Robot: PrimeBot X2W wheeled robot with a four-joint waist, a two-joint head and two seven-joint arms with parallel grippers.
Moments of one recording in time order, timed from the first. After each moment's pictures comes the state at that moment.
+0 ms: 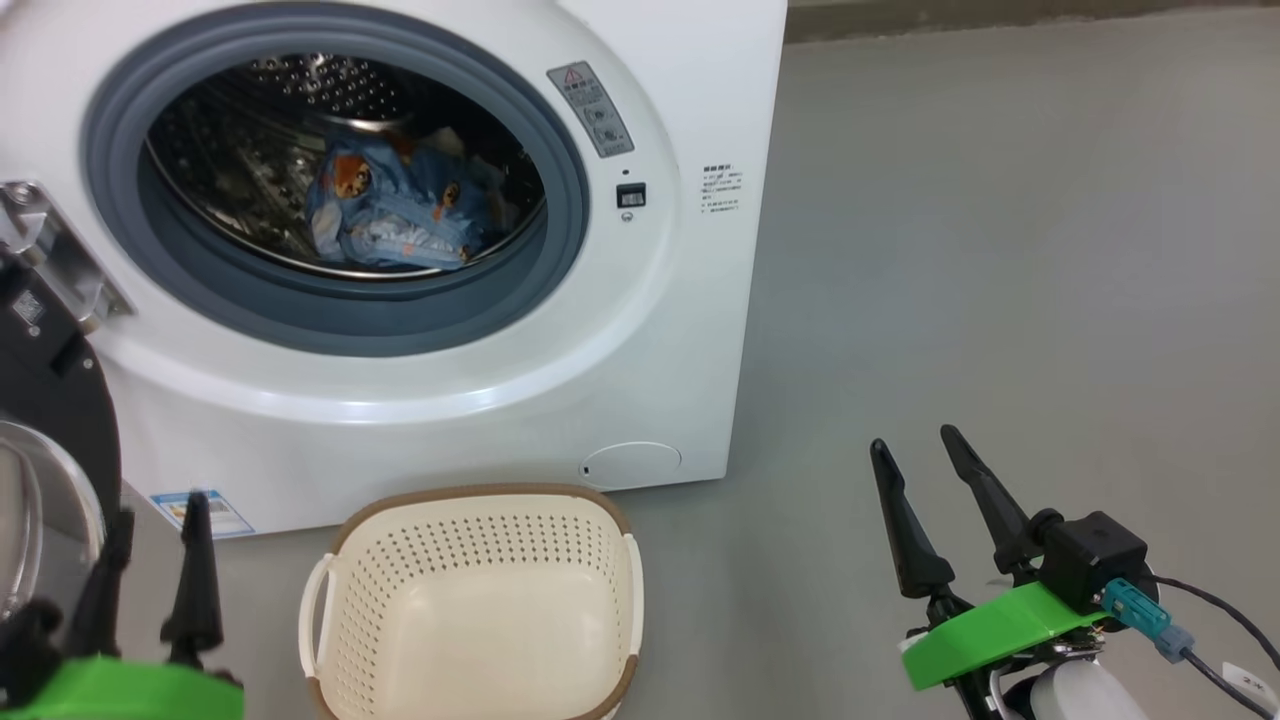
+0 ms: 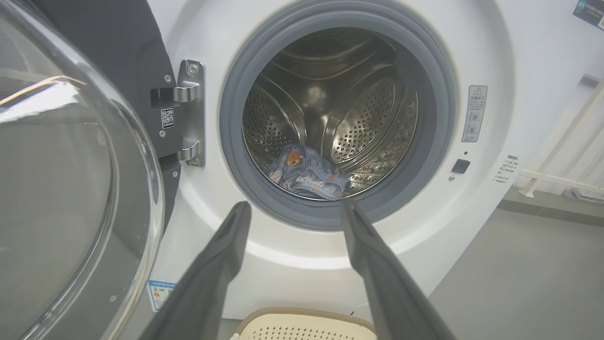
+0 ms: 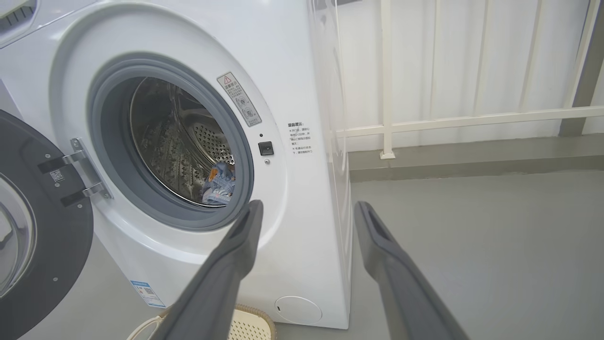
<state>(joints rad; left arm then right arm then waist) -0.18 0.35 -0.11 0.37 -0.66 -0.10 -0.26 -0.13 -0.04 0.17 0.24 0.27 0.13 -0.25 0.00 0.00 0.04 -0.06</state>
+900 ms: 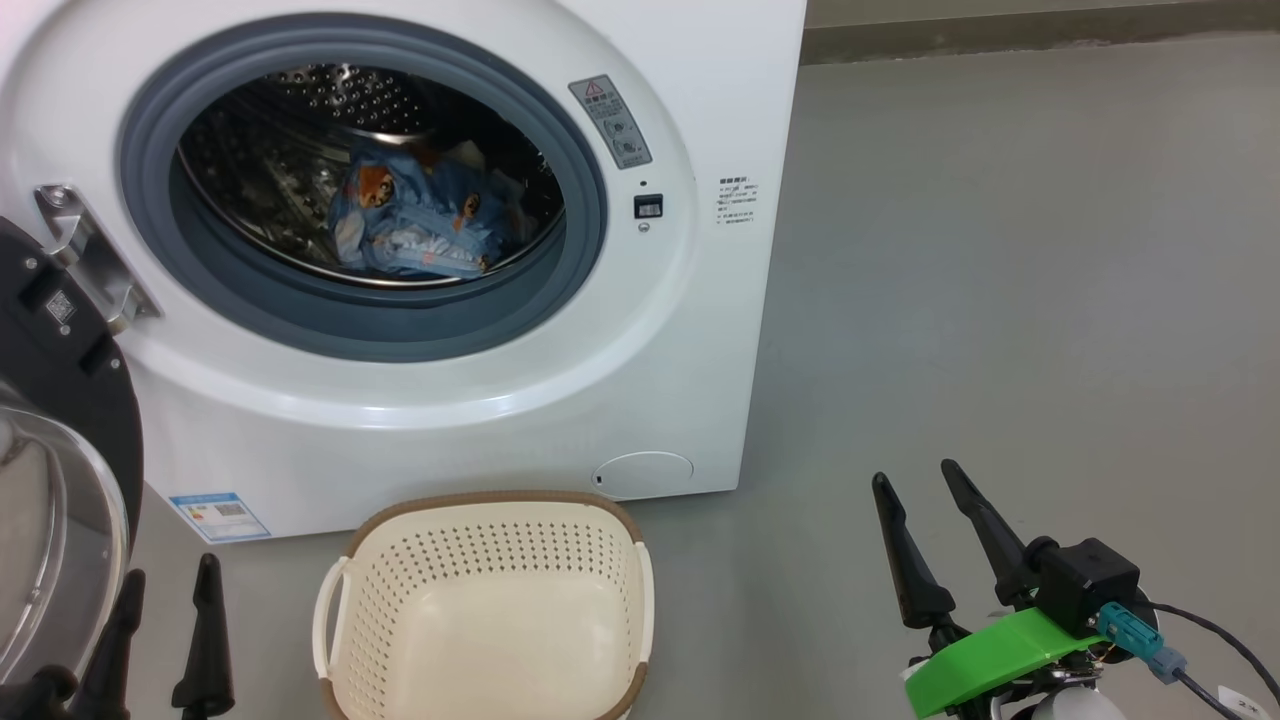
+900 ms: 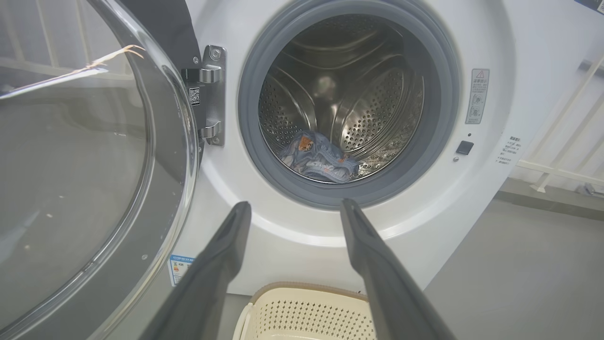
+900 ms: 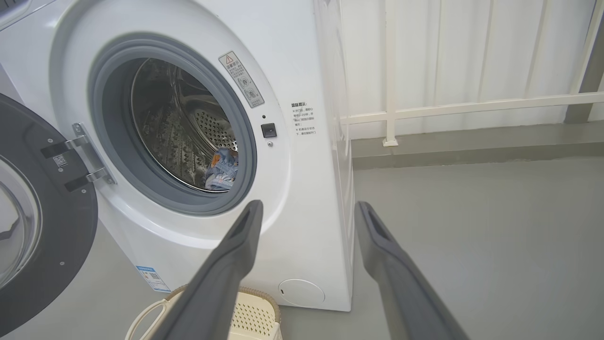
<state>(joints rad) -0.03 0.28 -0.01 0.29 -0.57 -0.13 -0.26 -0.09 -0.04 0.17 0.27 0.27 0.13 -0.25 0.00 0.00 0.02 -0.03</state>
